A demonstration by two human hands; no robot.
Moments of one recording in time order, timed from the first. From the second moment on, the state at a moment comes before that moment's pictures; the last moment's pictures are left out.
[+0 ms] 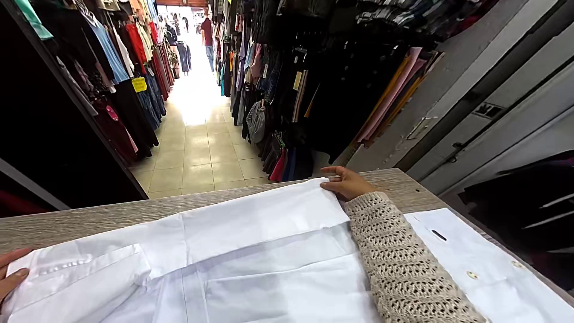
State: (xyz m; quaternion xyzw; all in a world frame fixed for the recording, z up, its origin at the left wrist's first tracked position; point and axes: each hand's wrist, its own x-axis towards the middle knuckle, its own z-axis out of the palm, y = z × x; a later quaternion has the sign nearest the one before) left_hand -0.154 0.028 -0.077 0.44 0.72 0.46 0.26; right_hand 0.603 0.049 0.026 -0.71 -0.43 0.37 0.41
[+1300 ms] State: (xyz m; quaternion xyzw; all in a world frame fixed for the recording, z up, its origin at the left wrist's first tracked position) left_hand -0.009 -0.015 0.045 0.70 0.68 0.20 0.05; right_hand 0.511 0.041 0.060 -0.55 -0.80 0.01 0.22
